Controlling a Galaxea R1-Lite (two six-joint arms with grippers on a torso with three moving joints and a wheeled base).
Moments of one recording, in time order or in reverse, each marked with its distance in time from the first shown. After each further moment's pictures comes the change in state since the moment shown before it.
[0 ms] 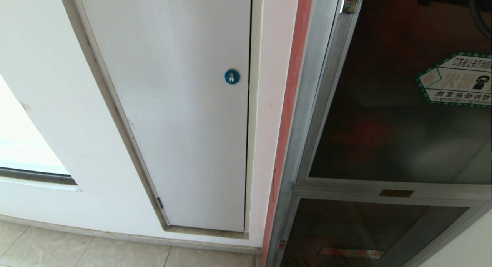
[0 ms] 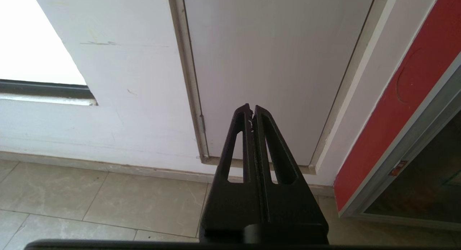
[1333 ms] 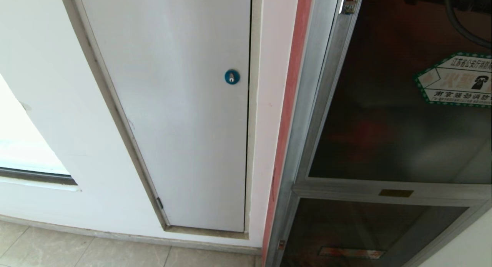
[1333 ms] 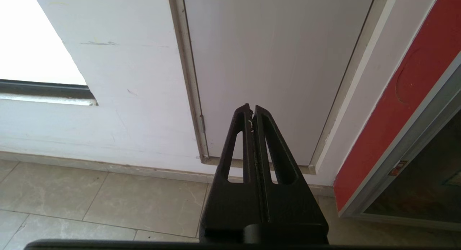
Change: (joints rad) left arm 0.000 0.000 0.000 0.000 0.000 0.000; right arm -0.038 0.089 -0.096 -0.004 -0.008 0.027
